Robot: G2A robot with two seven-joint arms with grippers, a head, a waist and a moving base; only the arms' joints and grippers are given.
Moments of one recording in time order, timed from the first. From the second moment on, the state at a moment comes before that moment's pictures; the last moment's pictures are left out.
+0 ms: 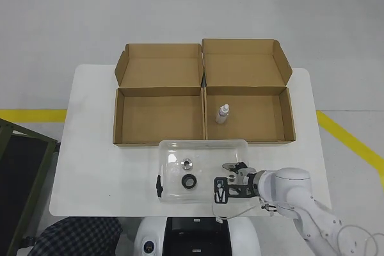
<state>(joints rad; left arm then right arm) -0.11 -0.30 -0.54 -1.19 3.07 0.29 0.07 -1.36 -1.05 1.13 -2.07 -1.56 -0.99 0.83</state>
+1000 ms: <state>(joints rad) -0.11 -0.30 -0.54 -1.19 3.07 0.29 0.07 -1.29 -1.00 1.01 -2.06 -1.51 -0.90 0.92</state>
